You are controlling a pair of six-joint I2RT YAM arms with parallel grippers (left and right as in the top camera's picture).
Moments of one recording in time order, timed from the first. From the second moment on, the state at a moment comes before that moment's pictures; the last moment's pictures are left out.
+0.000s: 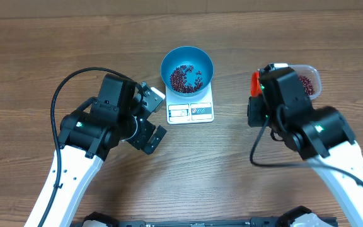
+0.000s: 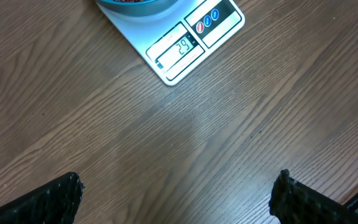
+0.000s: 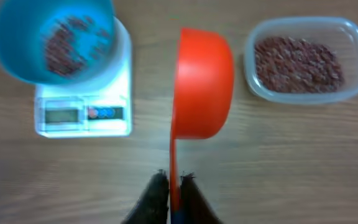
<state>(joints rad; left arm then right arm) -0.35 1.24 1.24 -1.11 0.15 0.27 0.43 1.25 1.32 -1.09 0.20 0.37</state>
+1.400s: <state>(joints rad) -0.35 1.24 1.24 -1.11 0.15 0.27 -0.04 1.90 2.10 -1.55 0.11 0.22</state>
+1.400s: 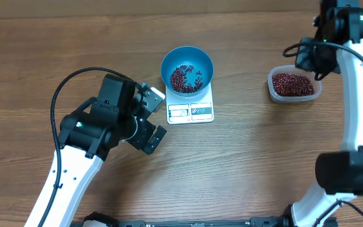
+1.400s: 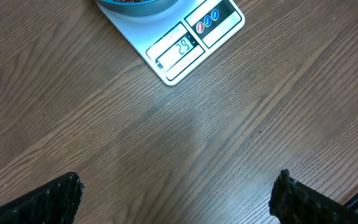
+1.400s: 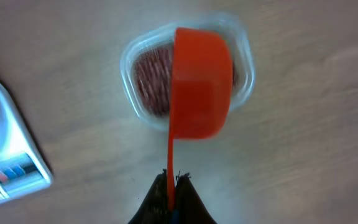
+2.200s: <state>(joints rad) -0.35 1.24 1.24 -1.11 0.15 0.27 -0.04 2.01 2.08 -1.56 0.18 0.07</state>
